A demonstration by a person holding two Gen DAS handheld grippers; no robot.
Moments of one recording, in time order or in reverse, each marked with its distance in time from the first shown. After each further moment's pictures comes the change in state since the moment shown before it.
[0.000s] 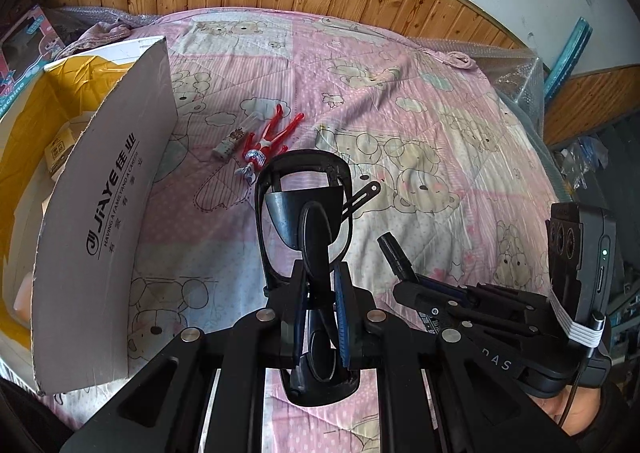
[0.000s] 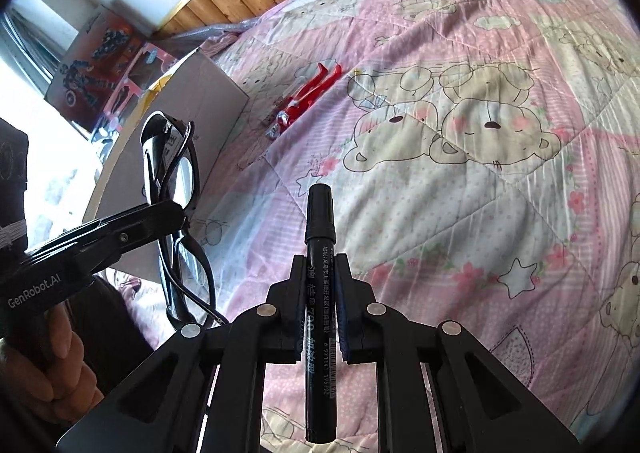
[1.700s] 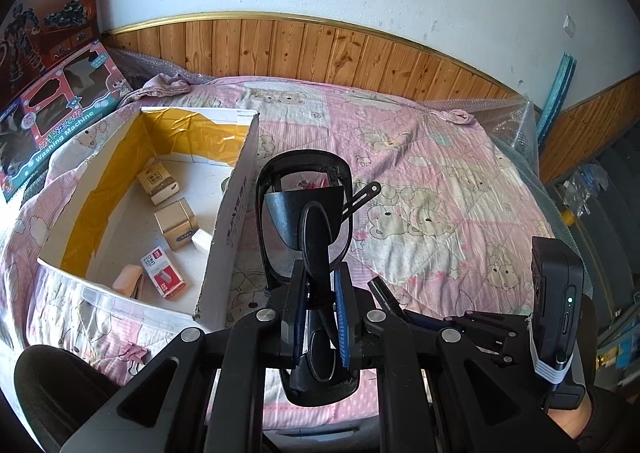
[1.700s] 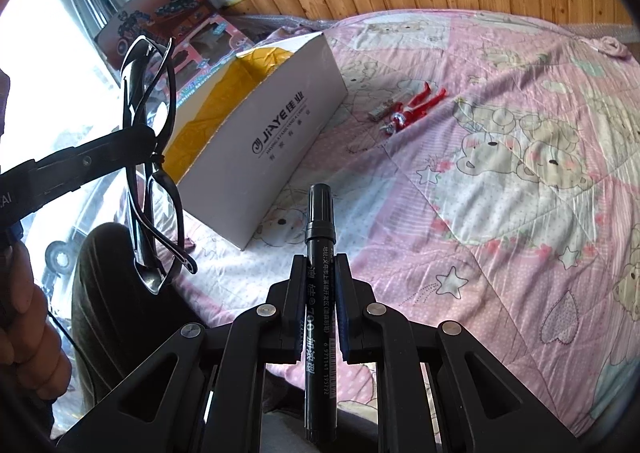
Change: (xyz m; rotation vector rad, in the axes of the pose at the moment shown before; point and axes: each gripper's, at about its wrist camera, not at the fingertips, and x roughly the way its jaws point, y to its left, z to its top) left arm -0.140 0.041 -0.041 -0.012 -0.226 0.061; right arm -0.028 0.126 -0.038 -0.212 -0.047 0.011
